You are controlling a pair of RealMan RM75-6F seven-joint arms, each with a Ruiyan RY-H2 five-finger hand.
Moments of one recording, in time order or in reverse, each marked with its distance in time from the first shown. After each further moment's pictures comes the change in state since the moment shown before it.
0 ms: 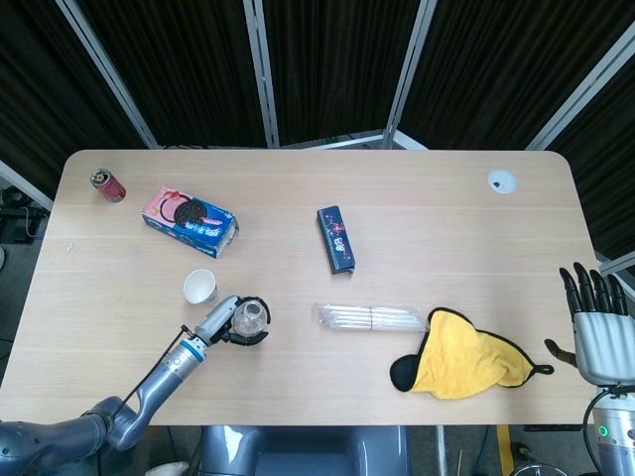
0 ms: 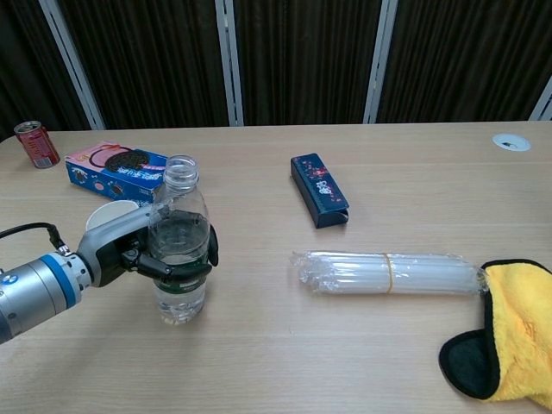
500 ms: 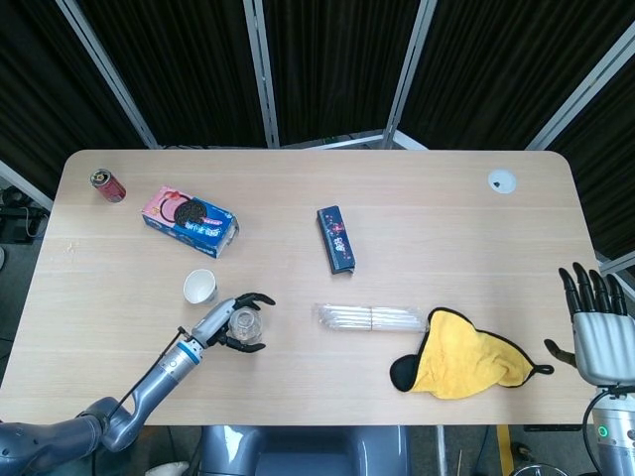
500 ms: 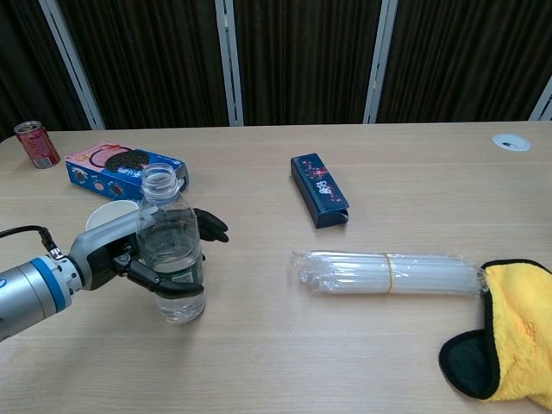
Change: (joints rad) left arm 0.006 0.013 0.026 0.018 0.031 0.027 -0.019; right arm -0.001 0.000 -0.004 -0.002 -0.008 0.006 0.001
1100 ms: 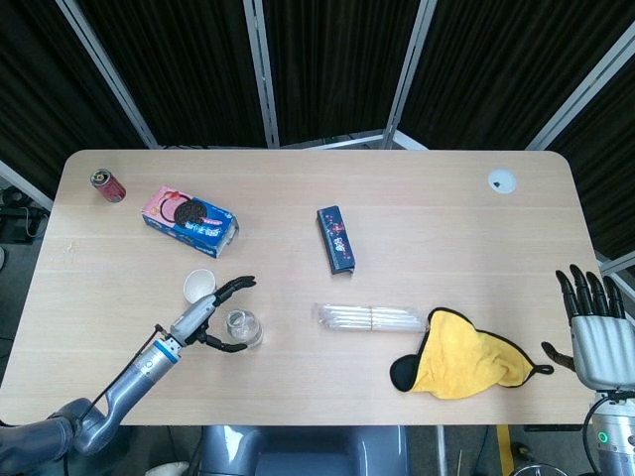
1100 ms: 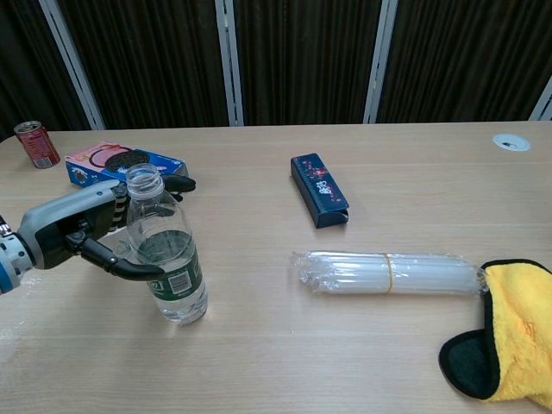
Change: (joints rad) left arm 0.025 0.155 0.021 -0.132 0.032 0.085 0.027; right arm -0.012 0.011 -0.014 -0.024 -0.036 0.025 0.010
